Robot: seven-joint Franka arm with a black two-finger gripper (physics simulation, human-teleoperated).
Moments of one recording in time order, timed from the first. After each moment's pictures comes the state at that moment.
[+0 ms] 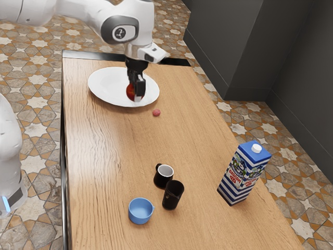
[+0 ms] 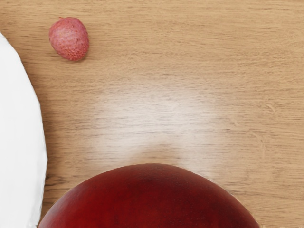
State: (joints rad) arm 0.29 -0.46 -0.02 -2.30 -0.08 1.92 0.23
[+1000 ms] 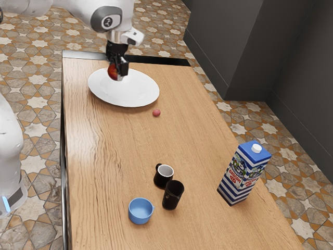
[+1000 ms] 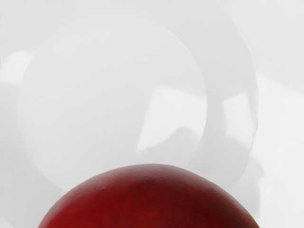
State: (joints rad) arm 0.33 -0.38 0.23 -2.27 0.10 1.99 0.23
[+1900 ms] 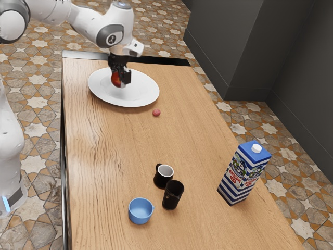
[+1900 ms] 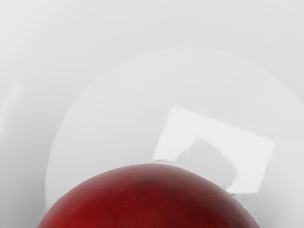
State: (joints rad) arm 0.36 -0.20 0.27 -2.28 0.09 2.24 0.22
